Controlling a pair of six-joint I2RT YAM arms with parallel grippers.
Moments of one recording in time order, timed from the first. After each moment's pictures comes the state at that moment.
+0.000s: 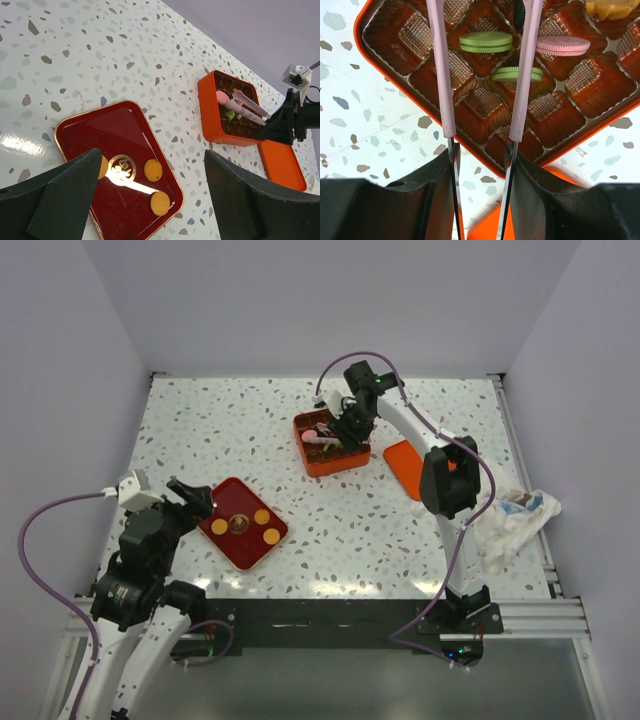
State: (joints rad) left arm -0.31 0.30 0.68 -0.70 -0.37 -0.69; right arm 0.45 2.25 2.11 -1.07 -0.25 -0.58
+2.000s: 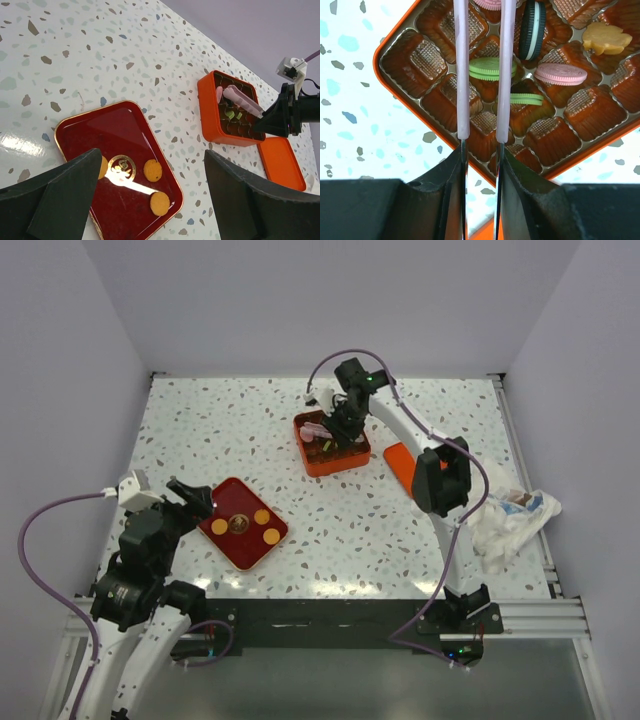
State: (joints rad) left arm -0.31 0.30 0.68 -0.70 -0.37 -0.69; right arm 0.48 2.32 2.23 -1.11 -0.25 -0.57
